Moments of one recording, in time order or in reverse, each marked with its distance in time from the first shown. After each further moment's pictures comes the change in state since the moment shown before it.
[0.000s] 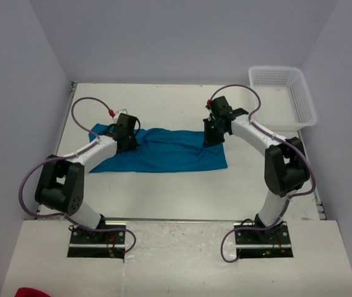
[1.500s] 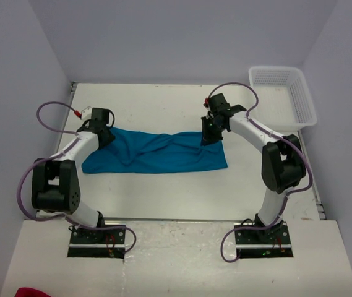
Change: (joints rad) left arm 0.260 -0.037 -0.006 -0.048 -0.113 -0.108; right arm 0.001 0.051 0.070 -0.040 -0.012 0.000
